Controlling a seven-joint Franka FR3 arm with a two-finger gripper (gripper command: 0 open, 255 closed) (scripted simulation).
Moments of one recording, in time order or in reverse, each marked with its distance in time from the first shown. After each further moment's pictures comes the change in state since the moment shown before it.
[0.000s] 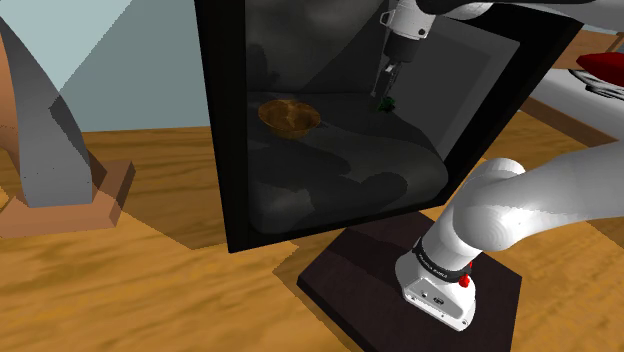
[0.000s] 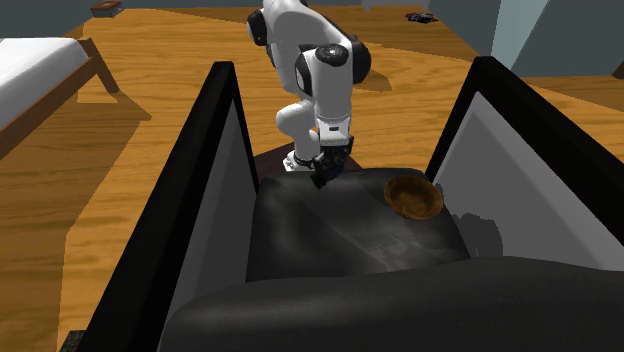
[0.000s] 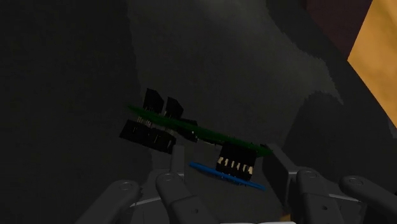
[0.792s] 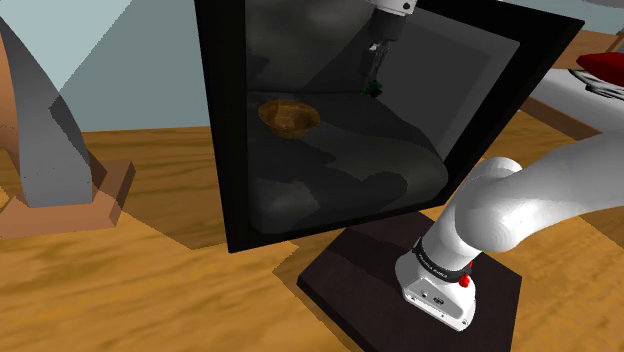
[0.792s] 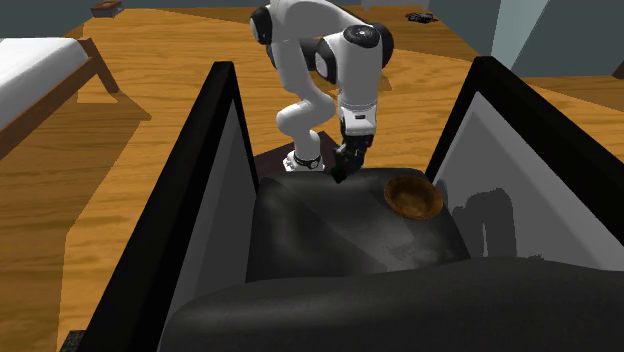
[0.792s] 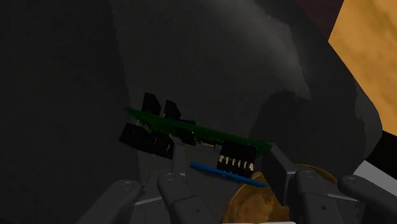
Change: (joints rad) arm 0.049 0.100 0.065 0.158 0.058 -0.061 0.073
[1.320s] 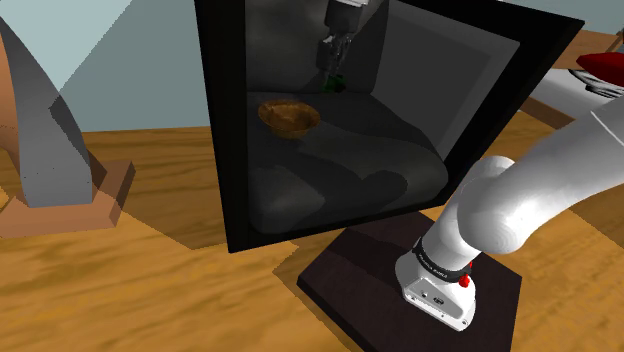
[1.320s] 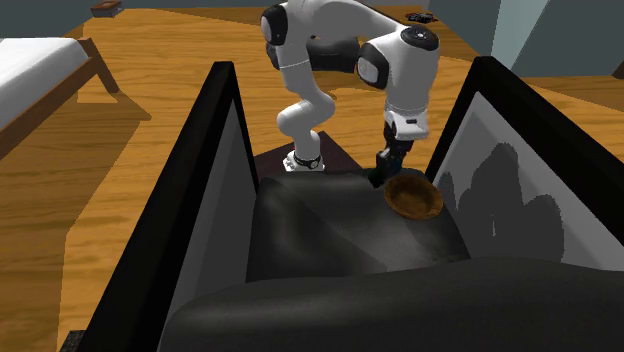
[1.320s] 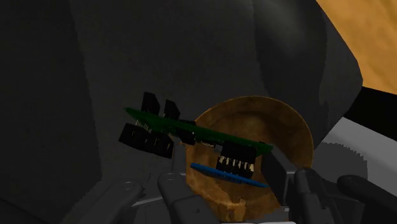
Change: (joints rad) arm 0.069 0.199 0.094 0.157 0.071 0.044 0.129
